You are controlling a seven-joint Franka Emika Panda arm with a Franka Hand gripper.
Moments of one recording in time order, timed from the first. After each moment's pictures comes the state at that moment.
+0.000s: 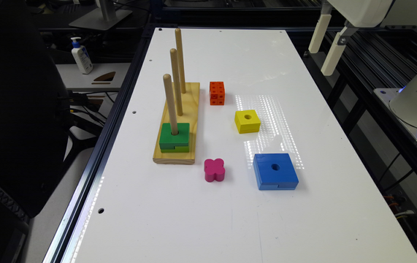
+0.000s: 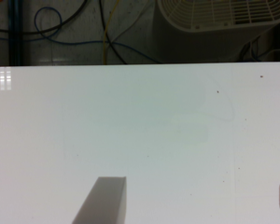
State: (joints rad) arm -0.03 -0.57 0.00 -2.94 -0.01 2.38 0.77
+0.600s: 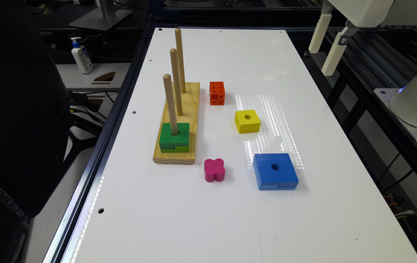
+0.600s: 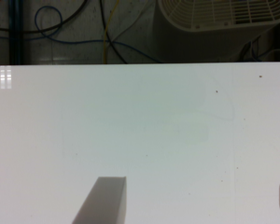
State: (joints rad) arm -0.02 -0.57 0.01 -2.94 -0.01 2.38 0.78
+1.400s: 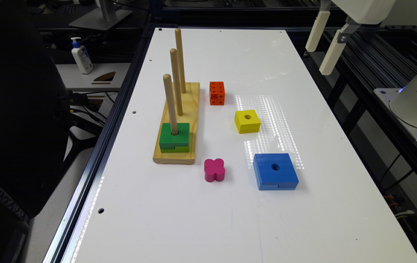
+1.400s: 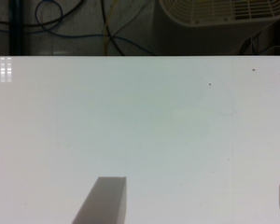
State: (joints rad) arm 0.02 -0.55 0.02 -2.90 0.00 2.39 0.80
